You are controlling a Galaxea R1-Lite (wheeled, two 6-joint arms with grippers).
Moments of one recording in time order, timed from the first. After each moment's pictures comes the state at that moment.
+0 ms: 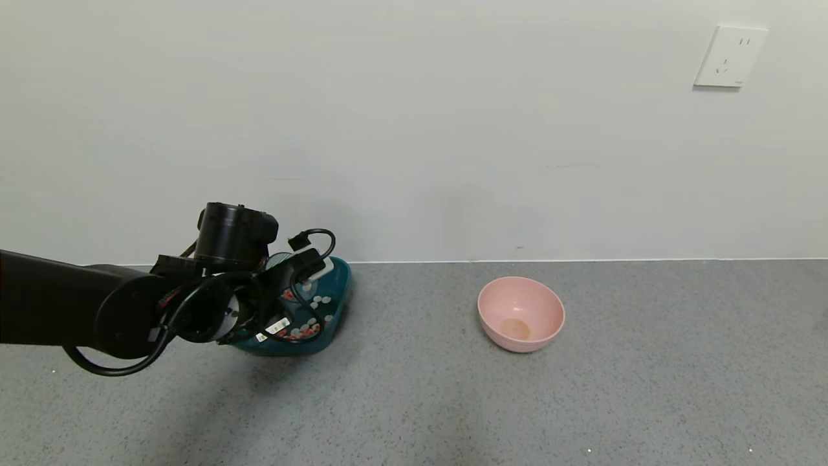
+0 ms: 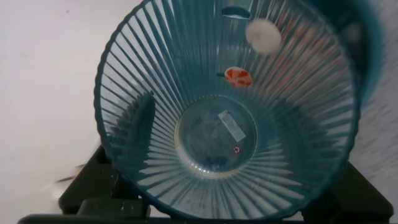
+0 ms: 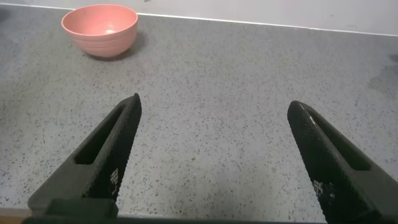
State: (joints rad) left arm -0.29 1.80 -0.98 -0.17 0.42 0.76; right arm -0.01 0.00 0.00 0.00 0.02 -0.03
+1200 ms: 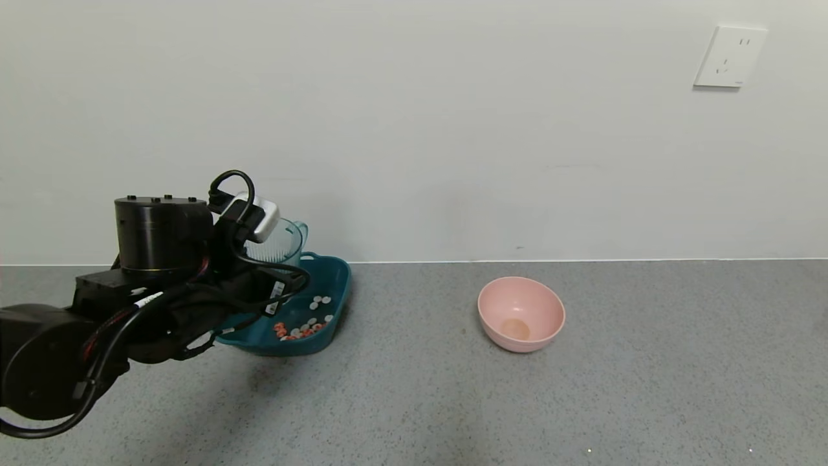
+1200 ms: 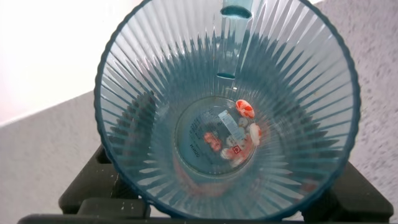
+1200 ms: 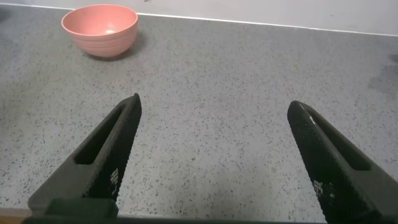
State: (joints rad) left arm -0.28 1.66 -0.79 -0.52 0.32 0.29; right arm -0.01 0.00 0.00 0.00 0.02 -0.03
